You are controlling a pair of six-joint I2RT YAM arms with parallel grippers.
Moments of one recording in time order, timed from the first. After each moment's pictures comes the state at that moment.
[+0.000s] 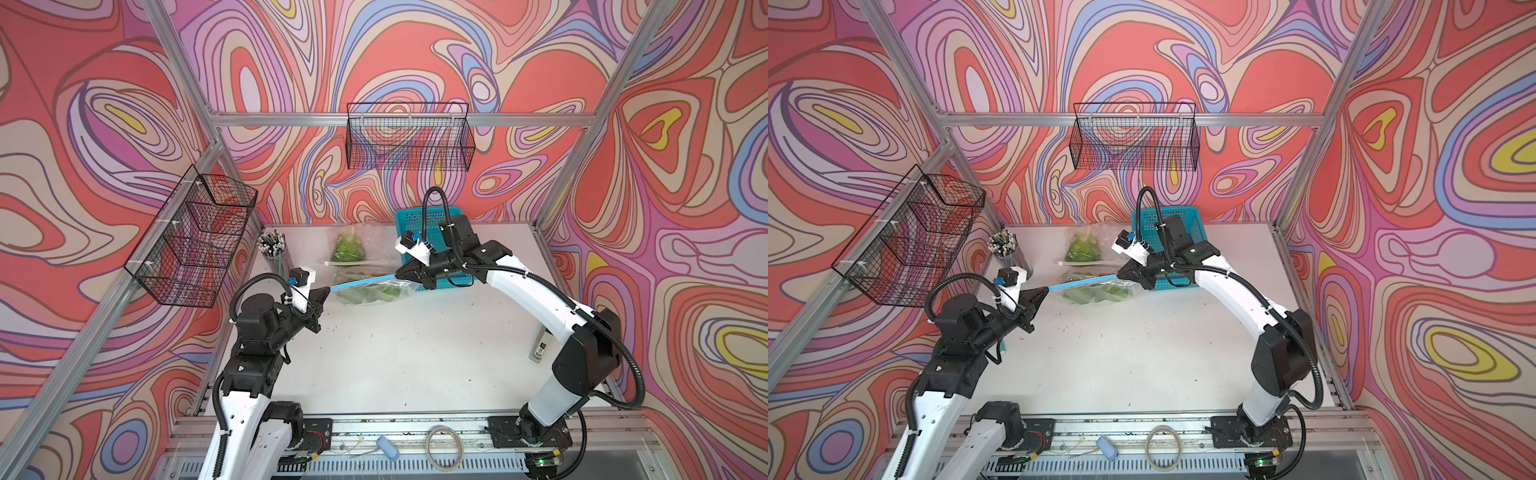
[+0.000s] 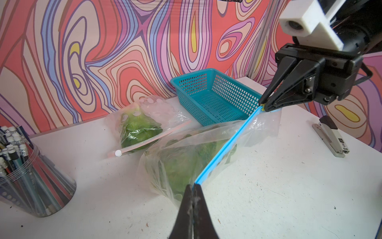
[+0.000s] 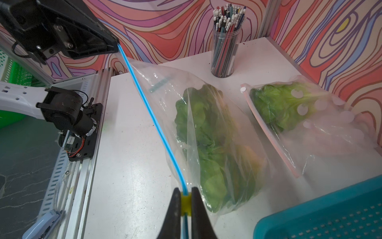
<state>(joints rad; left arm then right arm) -0.05 0.62 0.69 -0.33 0.47 0.05 0.52 1.67 1.54 -0.63 -0.74 -0.49</state>
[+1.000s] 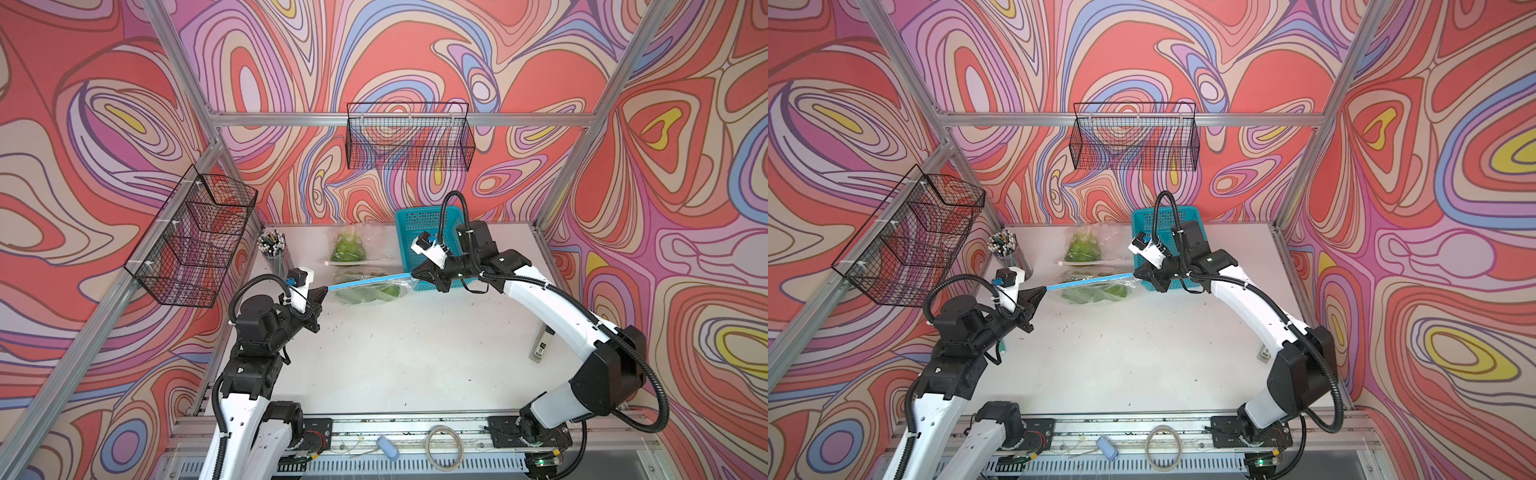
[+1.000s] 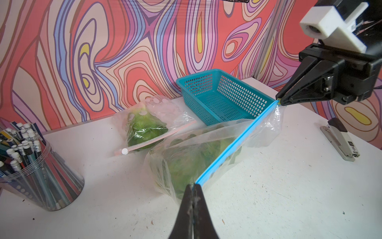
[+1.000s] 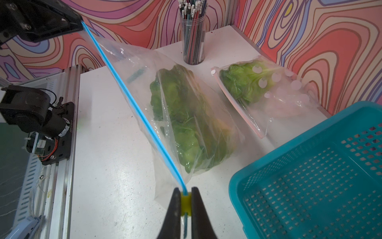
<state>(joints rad) -0.05 0.61 0.68 -0.33 0.45 0.05 0.46 1.55 1.40 -0.57 -0.63 -0.44</state>
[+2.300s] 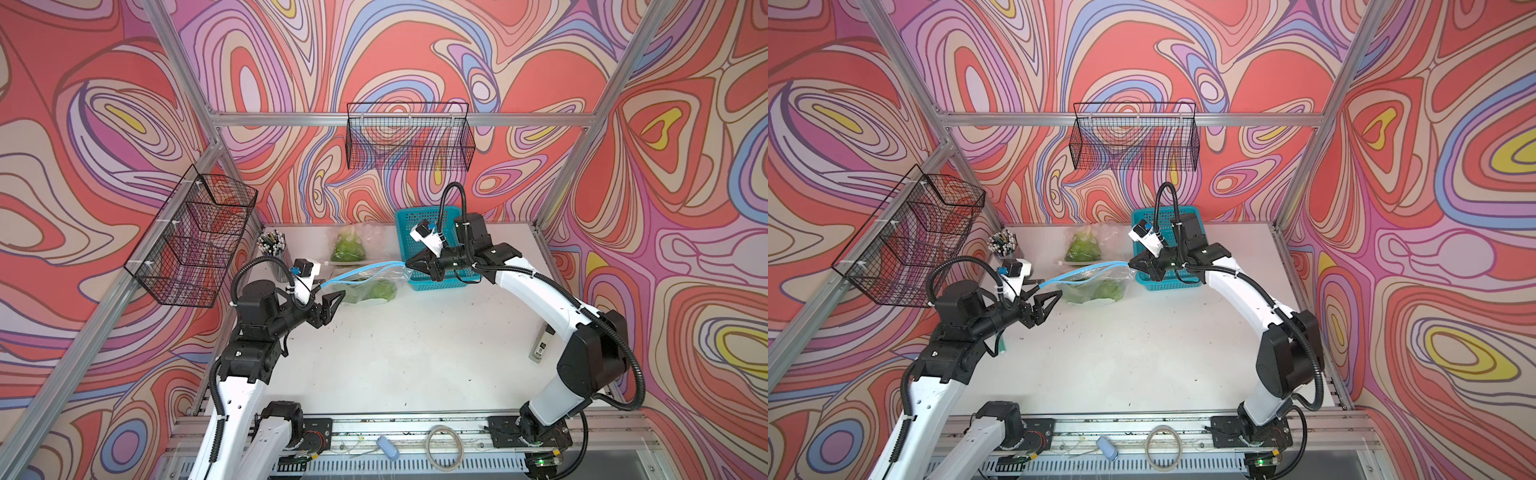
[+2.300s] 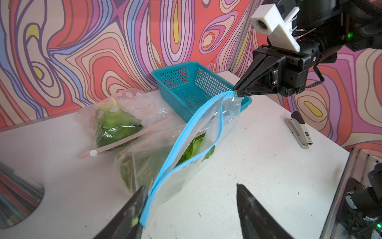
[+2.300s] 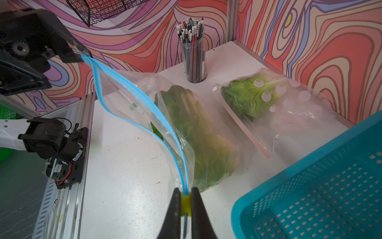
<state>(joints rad) -0.07 0.74 0.85 -0.46 0.57 0.04 0.43 1.65 1.46 -0.46 -0.77 -0.32</state>
